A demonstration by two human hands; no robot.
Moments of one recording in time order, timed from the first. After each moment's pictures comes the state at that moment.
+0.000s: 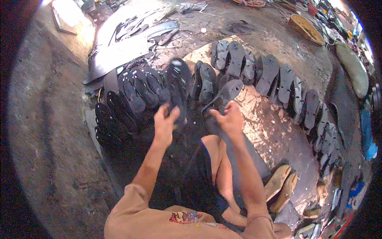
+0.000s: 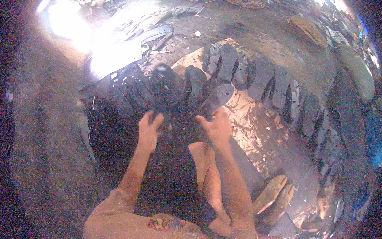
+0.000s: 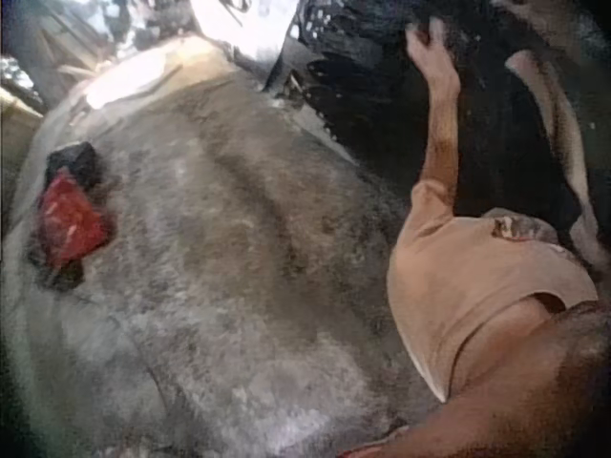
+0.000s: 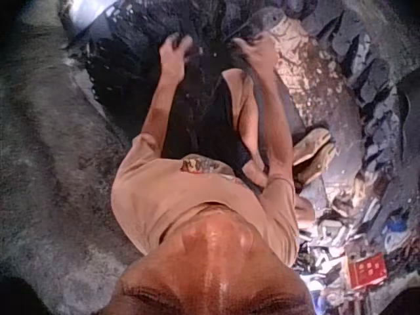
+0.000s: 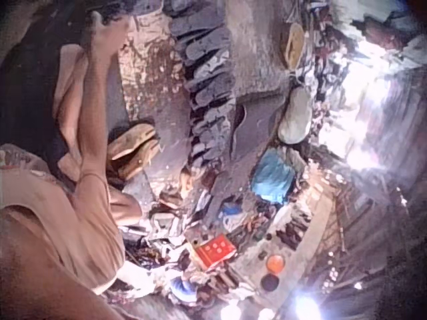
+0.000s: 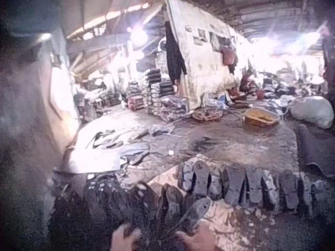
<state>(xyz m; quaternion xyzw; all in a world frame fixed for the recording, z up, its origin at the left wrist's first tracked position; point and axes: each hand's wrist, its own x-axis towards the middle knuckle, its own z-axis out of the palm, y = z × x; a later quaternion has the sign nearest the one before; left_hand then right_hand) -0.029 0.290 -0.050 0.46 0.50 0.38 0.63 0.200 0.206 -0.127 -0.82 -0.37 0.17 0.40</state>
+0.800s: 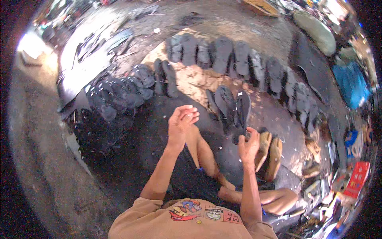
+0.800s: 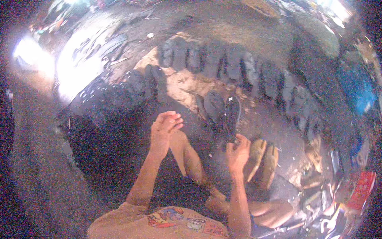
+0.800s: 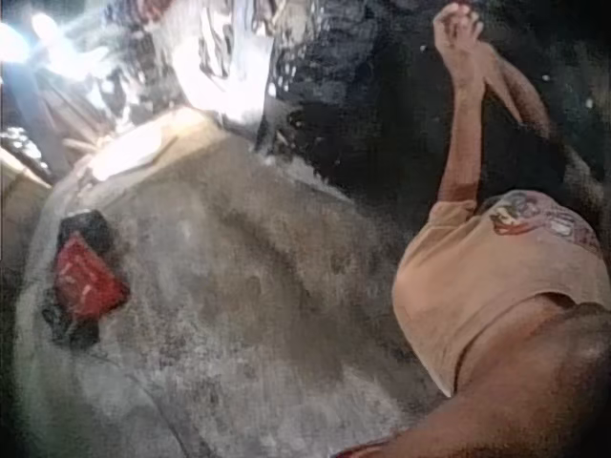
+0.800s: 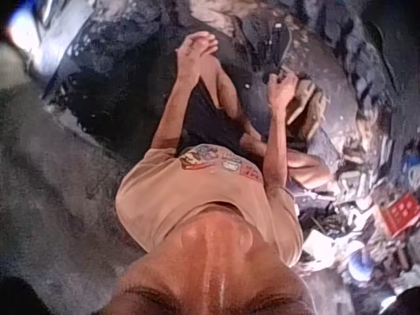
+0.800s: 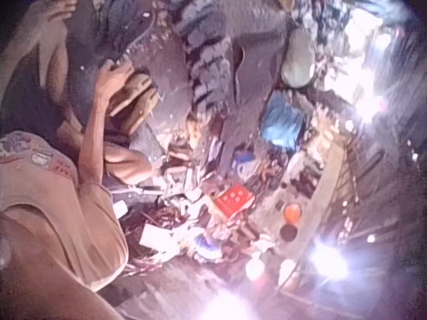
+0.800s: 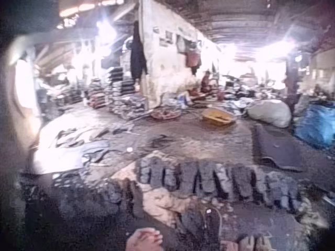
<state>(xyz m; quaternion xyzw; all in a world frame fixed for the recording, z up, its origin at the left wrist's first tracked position) 0.050 0.191 -0.090 0.46 0.26 0.31 0.79 0.212 -0.055 -0.152 -0.89 -0.21 0.00 0.40</state>
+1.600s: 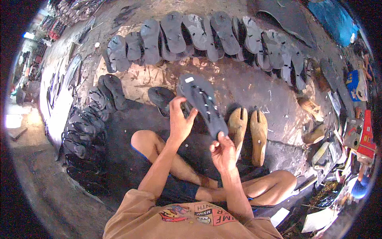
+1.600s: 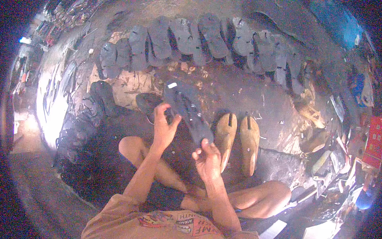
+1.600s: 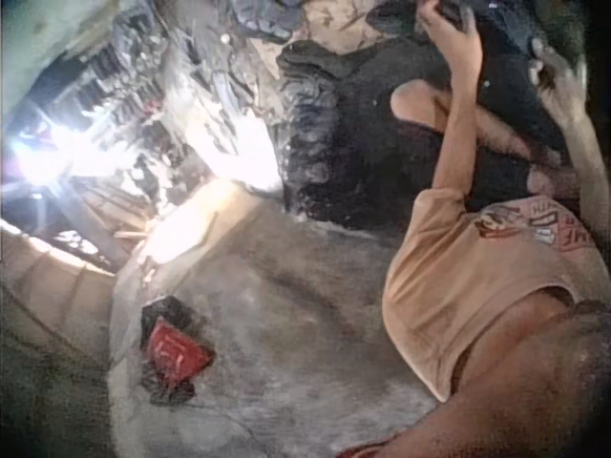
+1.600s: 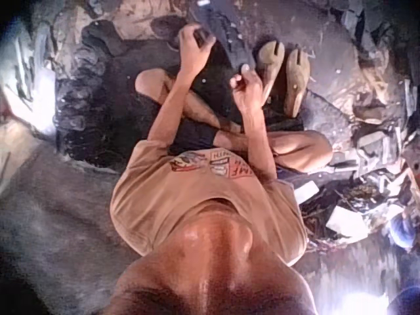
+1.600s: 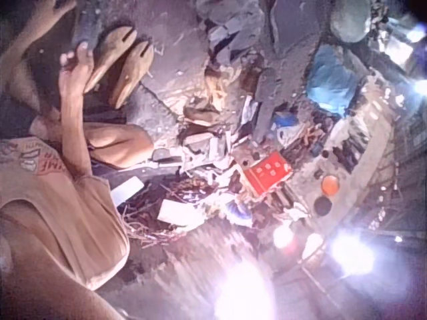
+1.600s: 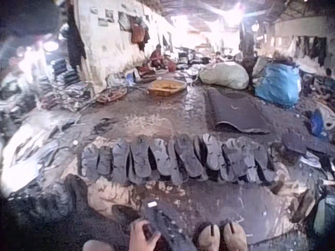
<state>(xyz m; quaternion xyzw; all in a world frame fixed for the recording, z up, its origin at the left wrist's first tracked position) 0.202 0.104 -0.195 0.88 0.23 0.22 0.35 0.191 -0.107 -0.150 -0.28 0.34 0.30 0.85</state>
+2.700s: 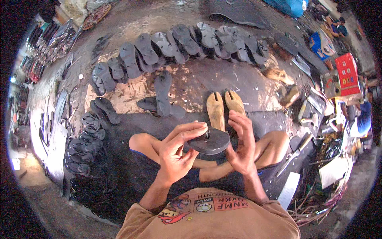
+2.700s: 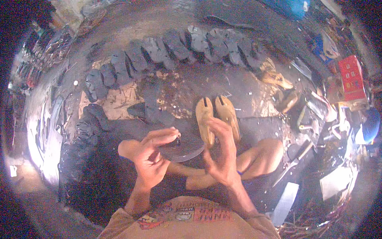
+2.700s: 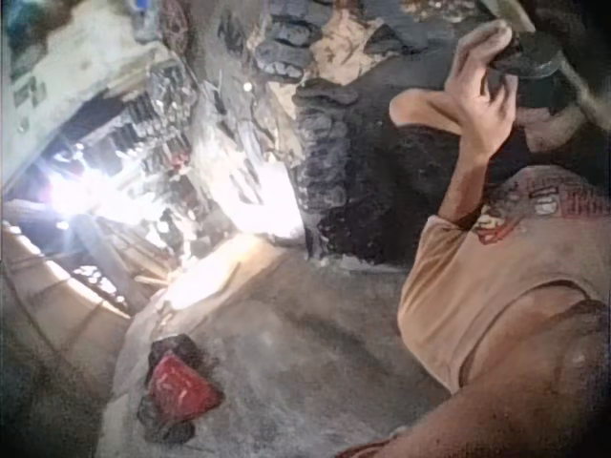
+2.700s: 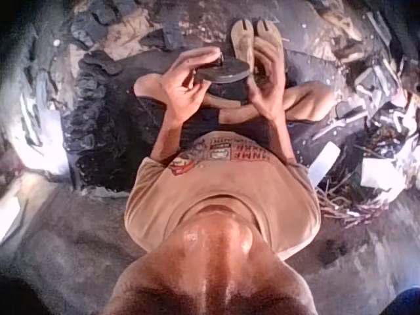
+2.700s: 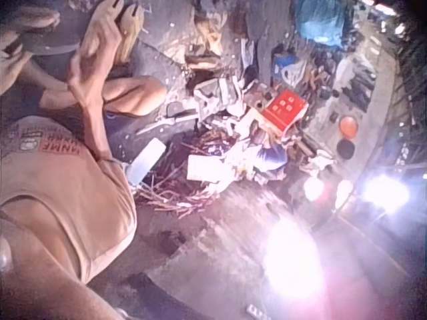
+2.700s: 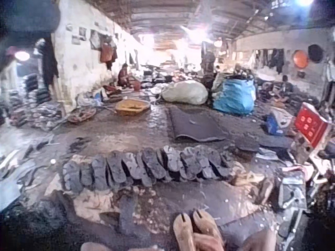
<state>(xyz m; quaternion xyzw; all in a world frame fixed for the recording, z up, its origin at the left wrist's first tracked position) 0.101 0.032 0.033 0.72 -0.11 0.16 0.67 0.146 -0.181 0.008 -0.78 -0.21 -0.08 0.58</state>
